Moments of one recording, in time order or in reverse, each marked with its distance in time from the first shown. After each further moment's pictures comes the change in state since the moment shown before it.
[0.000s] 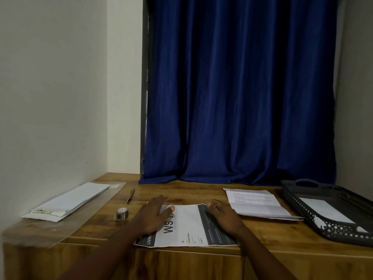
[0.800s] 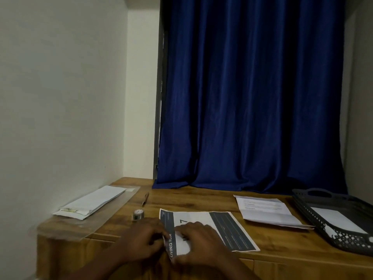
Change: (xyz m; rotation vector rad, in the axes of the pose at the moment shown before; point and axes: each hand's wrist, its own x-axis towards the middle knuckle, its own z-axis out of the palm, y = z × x) left_hand -0.104 -0.016 -0.048 0.137 0.014 0.332; right_hand -0.094 -0.104 0.049 -0.495 -0.240 -0.504
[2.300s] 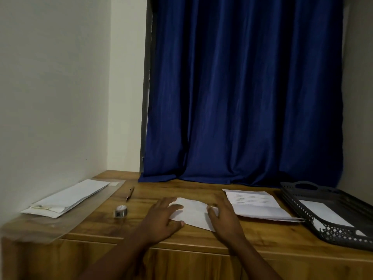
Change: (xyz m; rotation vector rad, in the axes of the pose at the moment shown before) left_hand 0.096 0.008 0.069 -0.053 0.124 -0.036; right_hand 0.005 0.115 0.003 0.230 0.548 0.412
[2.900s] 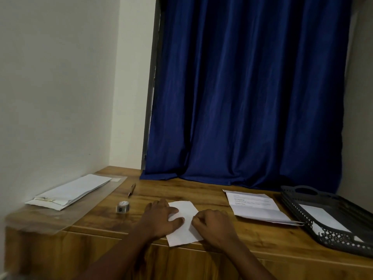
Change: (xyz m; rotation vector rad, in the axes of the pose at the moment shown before) left_hand 0.001 0.010 -0.006 0.151 -0.173 -0.231; right_hand -0.025 -0.056 -0.014 -0.203 -0.322 -0.165
